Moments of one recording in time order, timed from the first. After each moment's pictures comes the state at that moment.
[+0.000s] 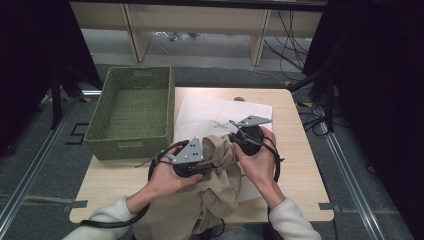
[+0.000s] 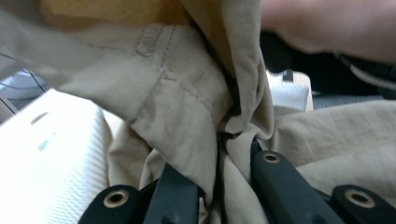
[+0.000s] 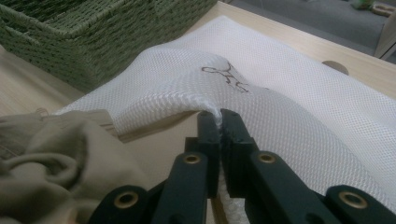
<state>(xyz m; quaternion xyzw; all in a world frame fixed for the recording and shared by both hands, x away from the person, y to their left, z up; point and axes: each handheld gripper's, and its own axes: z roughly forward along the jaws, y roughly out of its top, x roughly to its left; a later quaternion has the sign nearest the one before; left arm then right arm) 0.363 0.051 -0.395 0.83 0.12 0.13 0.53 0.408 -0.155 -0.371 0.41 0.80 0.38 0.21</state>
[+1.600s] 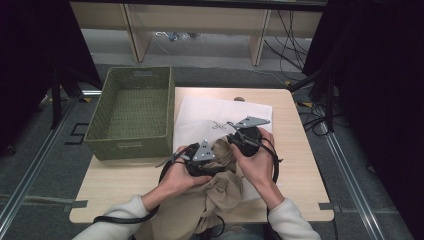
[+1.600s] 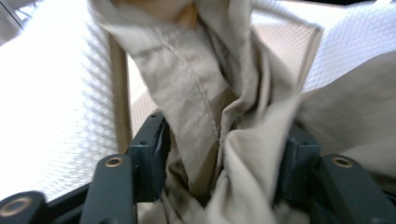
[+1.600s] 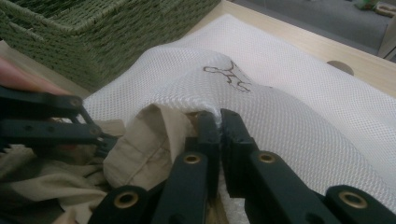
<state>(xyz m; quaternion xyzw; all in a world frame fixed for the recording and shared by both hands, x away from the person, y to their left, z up) 0.390 0.034 -0.441 0.85 0.20 0.15 0.46 0.407 -0.151 -0.373 0.41 0.81 0.37 0.21</state>
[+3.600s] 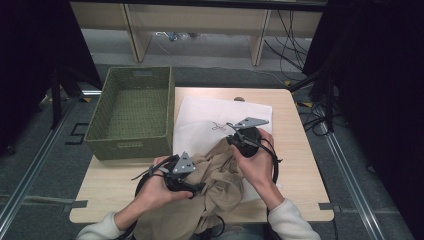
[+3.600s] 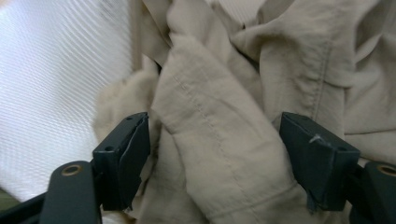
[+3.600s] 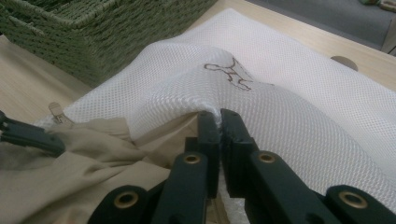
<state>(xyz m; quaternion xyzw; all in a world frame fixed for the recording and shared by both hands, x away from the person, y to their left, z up) 0.353 0.077 -0.445 0.88 0.23 0.14 0.38 0.406 -0.150 -0.374 0.41 0.81 0.36 0.20</state>
